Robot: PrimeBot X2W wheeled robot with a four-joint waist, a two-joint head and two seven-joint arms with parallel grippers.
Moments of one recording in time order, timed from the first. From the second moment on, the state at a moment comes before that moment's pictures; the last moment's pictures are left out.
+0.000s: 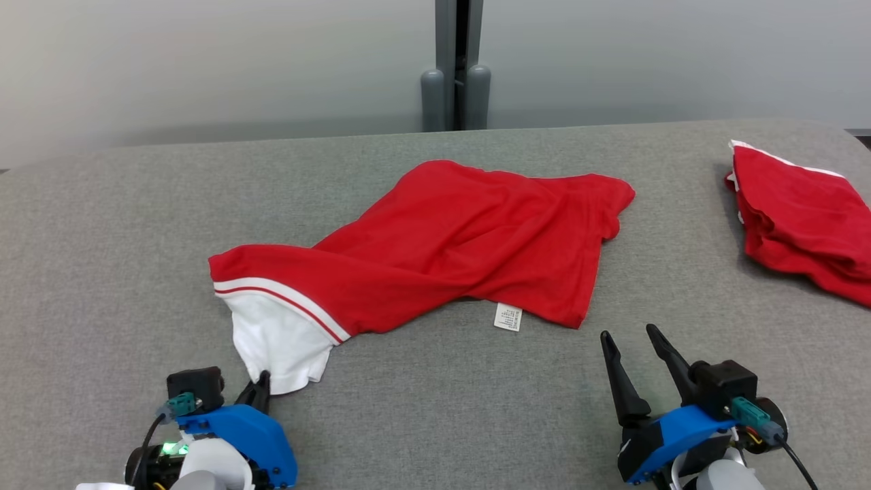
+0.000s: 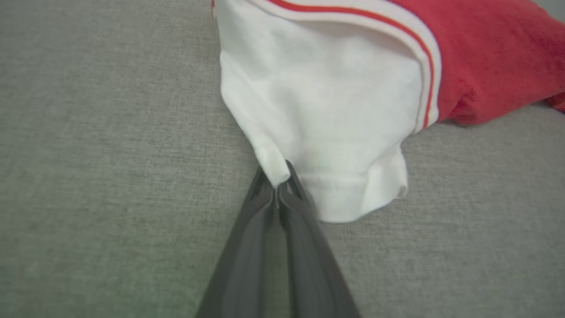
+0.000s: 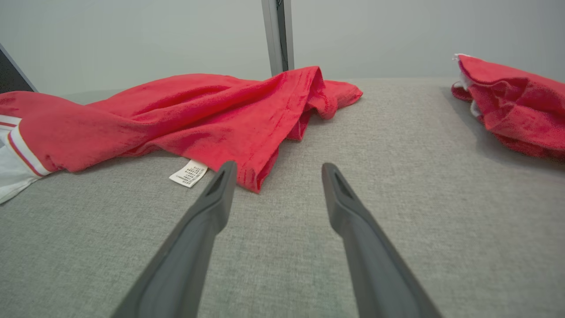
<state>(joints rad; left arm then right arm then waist) -0.25 0.13 -0.16 0.71 -0.37 -0.10 0.02 -0.19 -0.05 0.09 0.50 0.14 0.13 -0.26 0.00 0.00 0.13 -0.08</state>
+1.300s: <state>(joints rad) -0.27 0.18 -0.15 0.12 -0.37 -0.06 -0.17 -0.52 -0.05 0.07 0.55 0.19 0.13 -0.22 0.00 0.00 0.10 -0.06</state>
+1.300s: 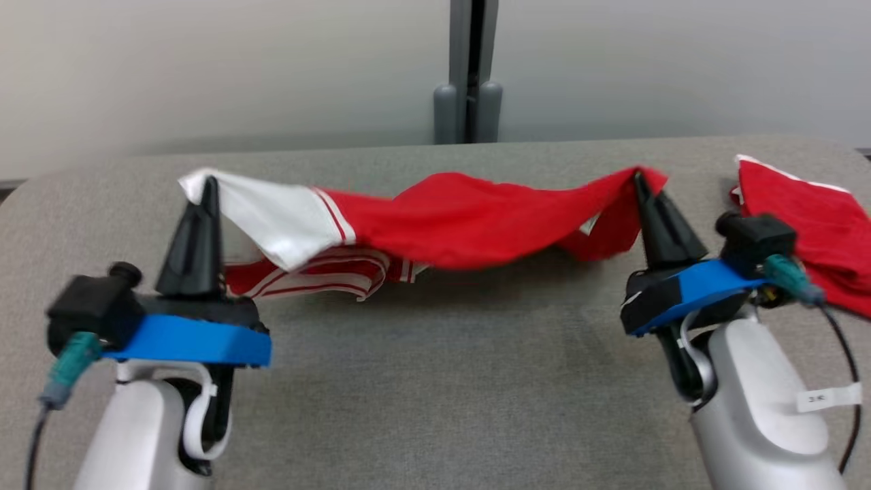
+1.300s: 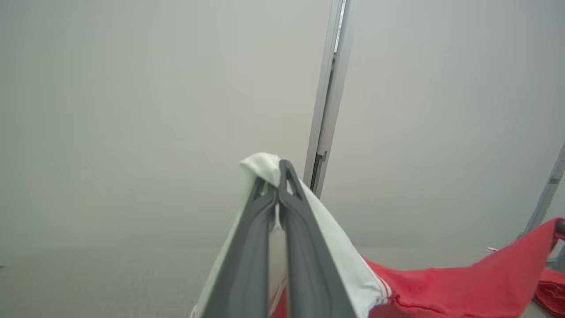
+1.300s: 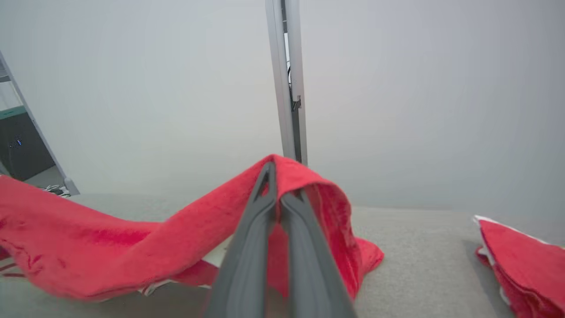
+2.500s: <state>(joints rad) -1.24 0.43 -0.28 -0.03 -0.21 -0.12 0.07 -0.99 -0.15 0.00 -0.01 0.09 0.13 0.22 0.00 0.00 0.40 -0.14</state>
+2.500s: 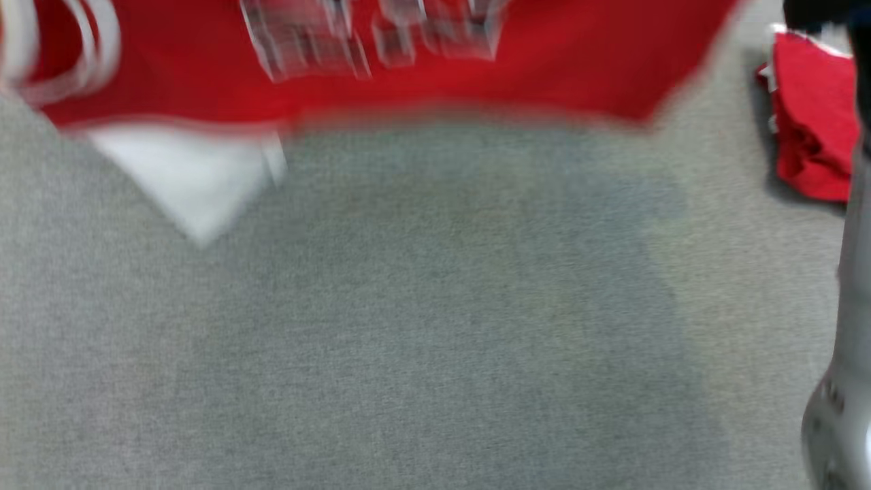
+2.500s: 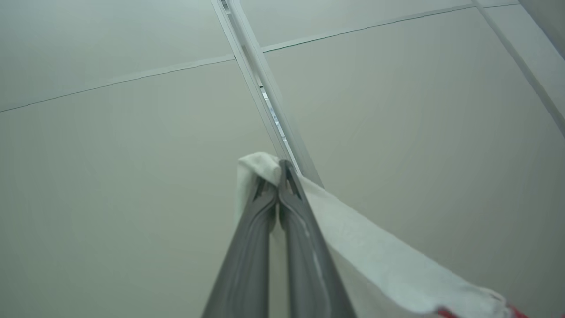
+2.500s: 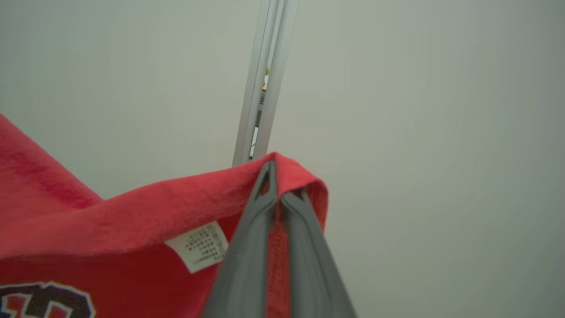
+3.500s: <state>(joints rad) -0.81 0.26 -0.22 0.22 -0.38 -0.13 -0.26 -0.97 -0.06 0.02 0.71 0.08 0.13 -0.24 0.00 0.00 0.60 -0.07</state>
